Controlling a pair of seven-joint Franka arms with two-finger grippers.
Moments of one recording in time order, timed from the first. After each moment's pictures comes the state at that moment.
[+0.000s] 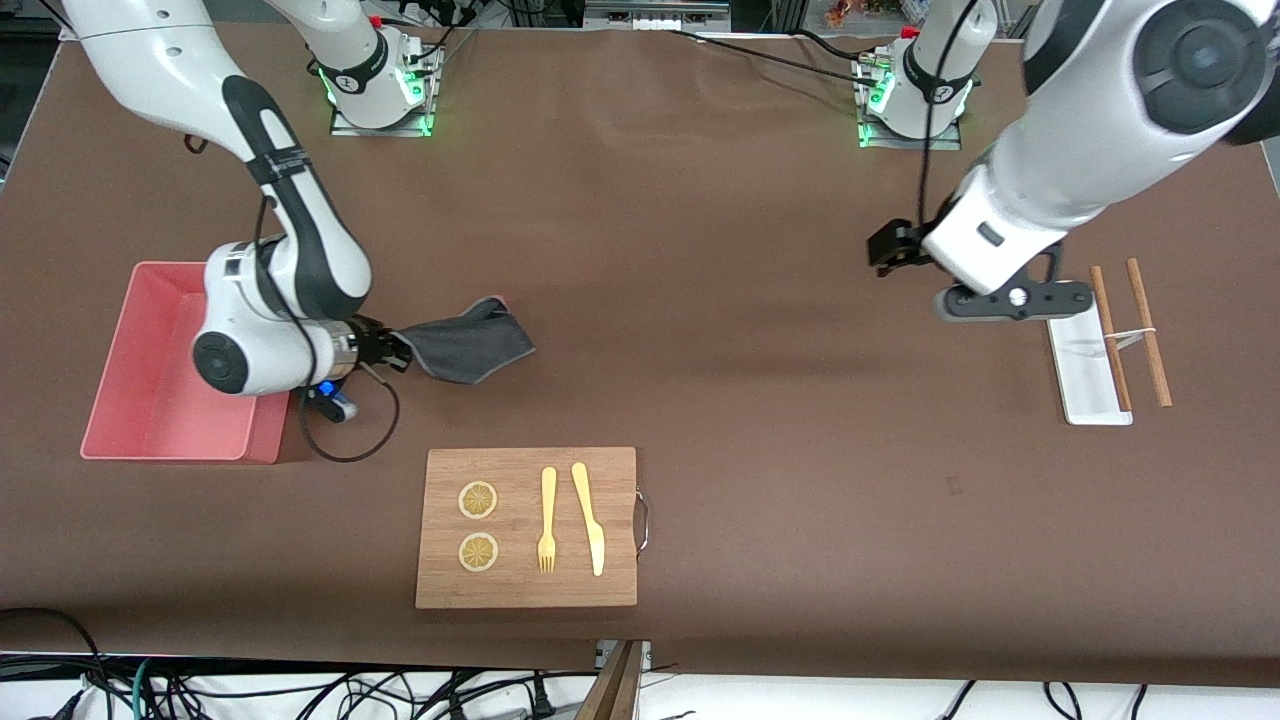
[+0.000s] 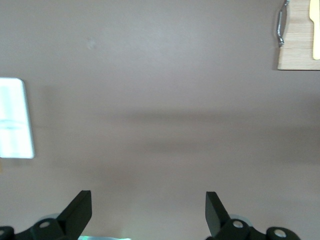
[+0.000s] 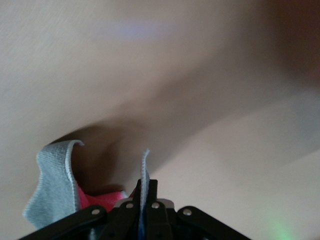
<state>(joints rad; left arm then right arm) -0.29 0.26 -0.03 -1.27 -0.03 1.39 -0.33 0.07 0.53 0.06 -1.82 0.18 1.94 0.59</state>
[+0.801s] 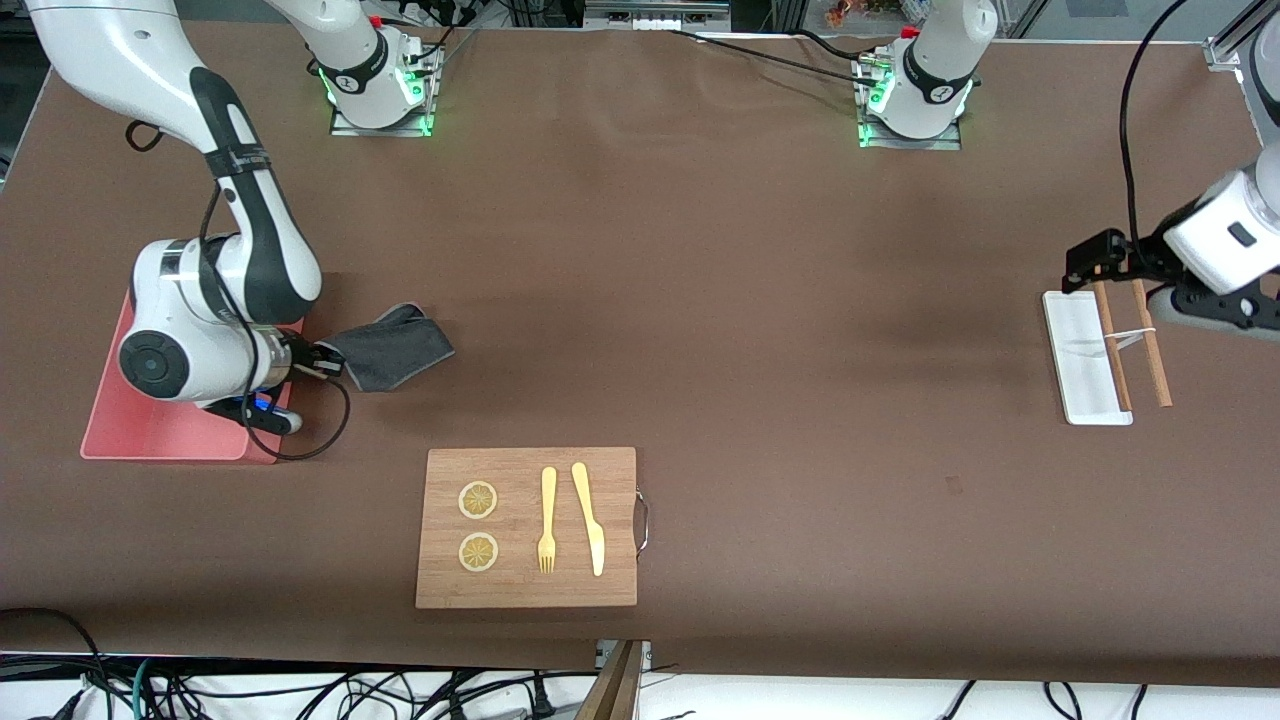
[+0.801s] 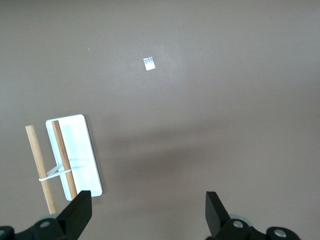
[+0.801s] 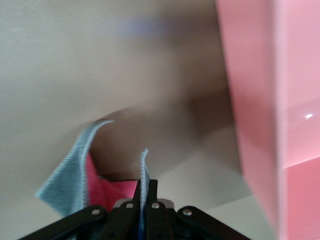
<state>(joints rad) 0.03 0.01 -0.03 -1.70 -0.02 1.68 0.16 0.06 0.50 0.05 -1.75 -0.01 1.91 0.48</state>
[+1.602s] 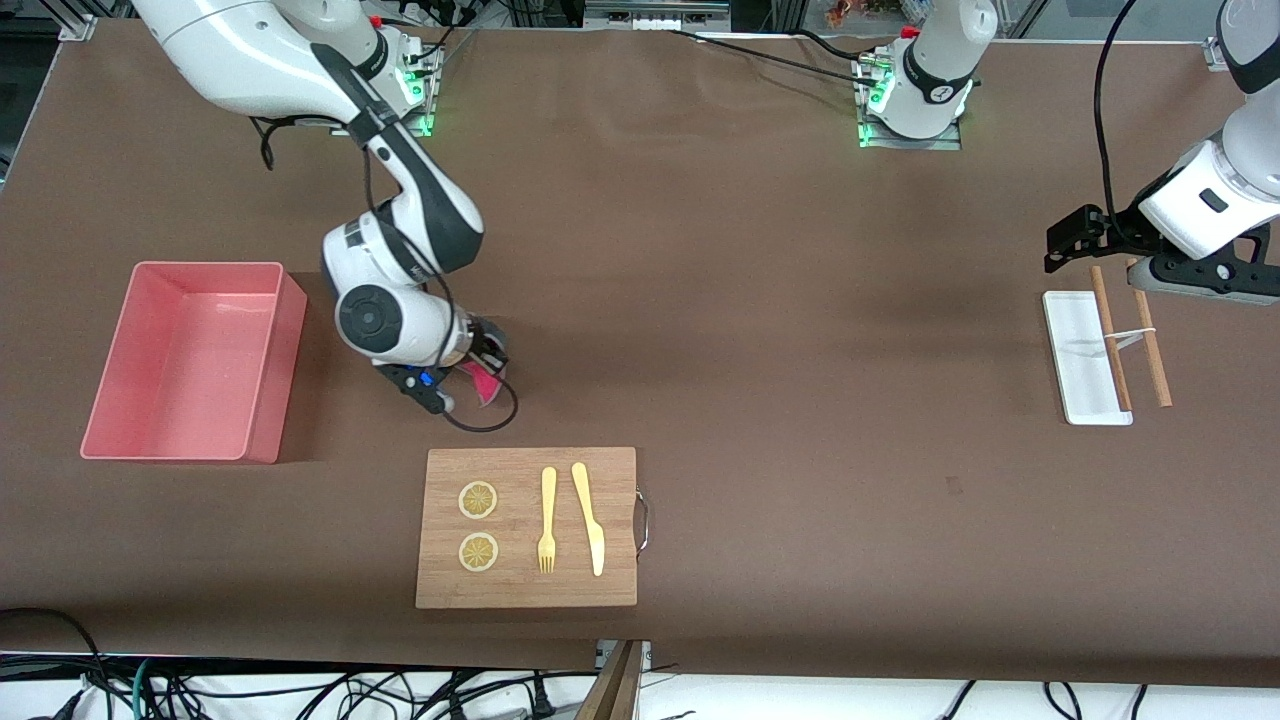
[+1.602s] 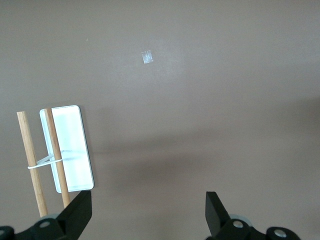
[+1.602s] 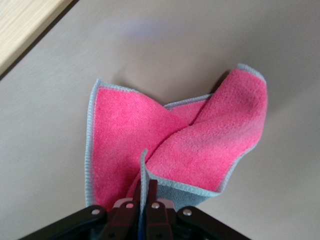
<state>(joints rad) -0.06 -0.03 0.04 -1.78 -0.02 1.71 0.10 0.12 0.58 0.38 -1.75 -0.01 2.15 1.16</state>
